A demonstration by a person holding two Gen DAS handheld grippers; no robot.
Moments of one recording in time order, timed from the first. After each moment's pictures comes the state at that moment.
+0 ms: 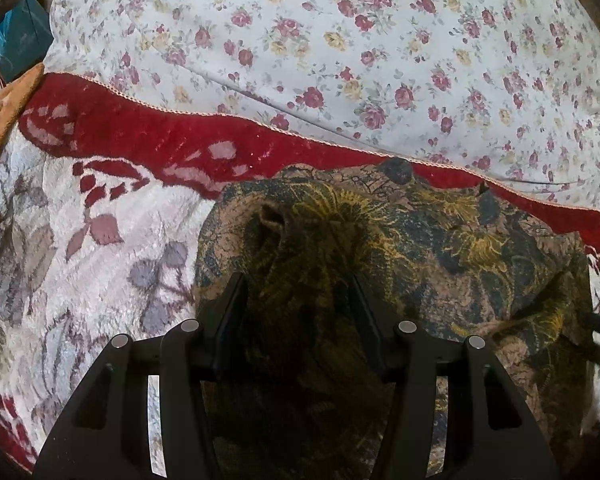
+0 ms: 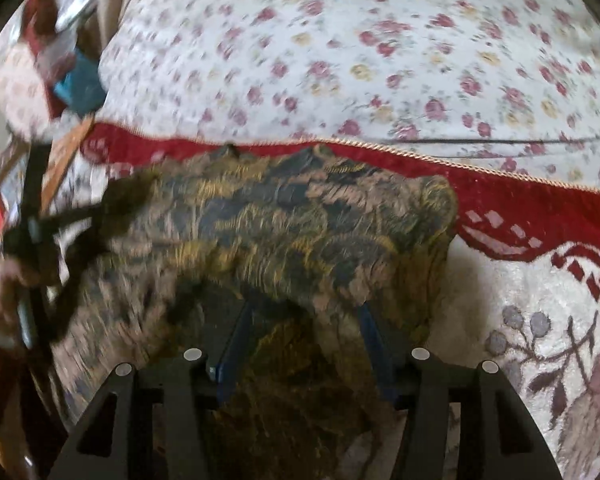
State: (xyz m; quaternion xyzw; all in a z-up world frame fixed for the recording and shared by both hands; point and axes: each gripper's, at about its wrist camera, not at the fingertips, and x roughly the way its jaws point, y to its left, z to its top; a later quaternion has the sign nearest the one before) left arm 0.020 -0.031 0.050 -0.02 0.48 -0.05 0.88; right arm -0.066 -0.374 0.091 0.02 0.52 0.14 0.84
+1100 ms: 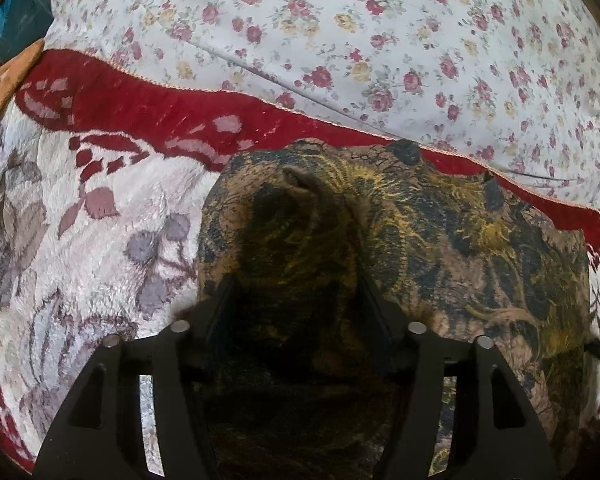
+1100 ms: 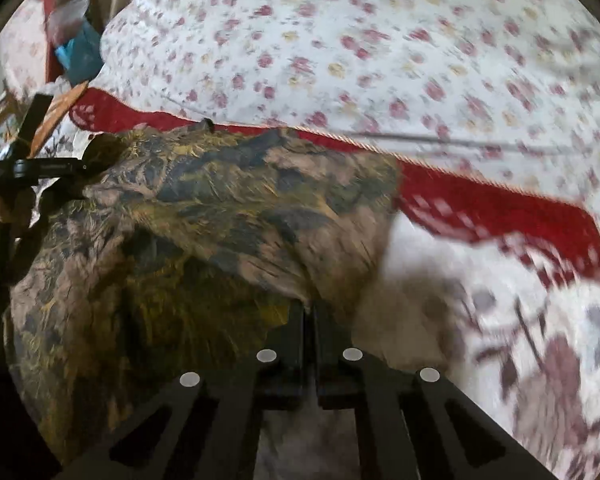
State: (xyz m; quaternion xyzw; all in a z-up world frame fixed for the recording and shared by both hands) left arm 0.017 -0.020 0.035 -0.04 0.49 -0.05 0.87; right arm -0.116 -0.425 0.084 -0.01 0.52 0.10 0.85
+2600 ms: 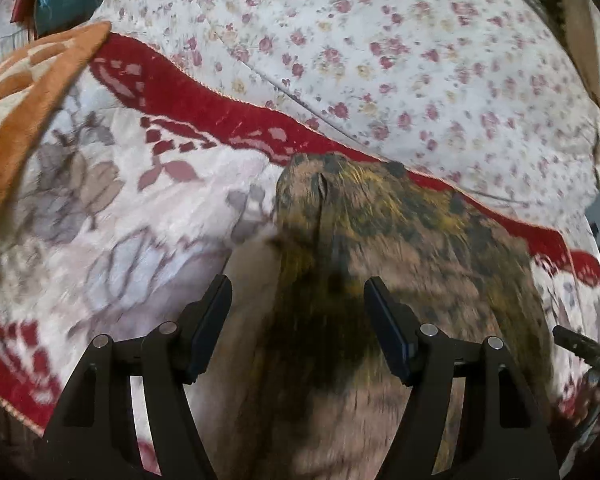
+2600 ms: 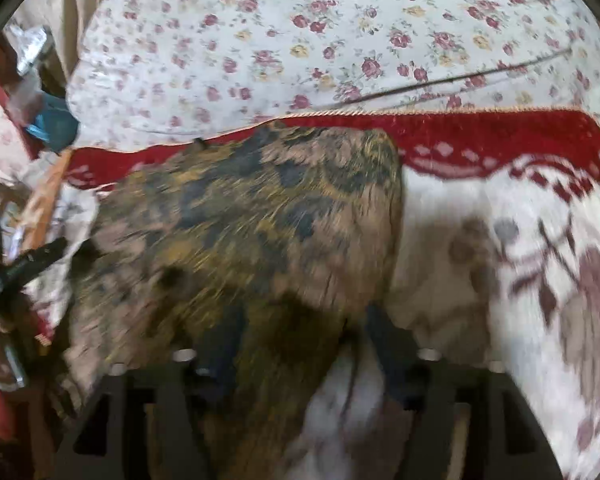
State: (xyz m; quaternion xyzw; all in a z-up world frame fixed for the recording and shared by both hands) left arm -0.081 0.053 0.086 -0.11 0.46 -0.07 0.88; right arm -0.135 -0.421 0.118 0.15 0.55 0.10 0.82
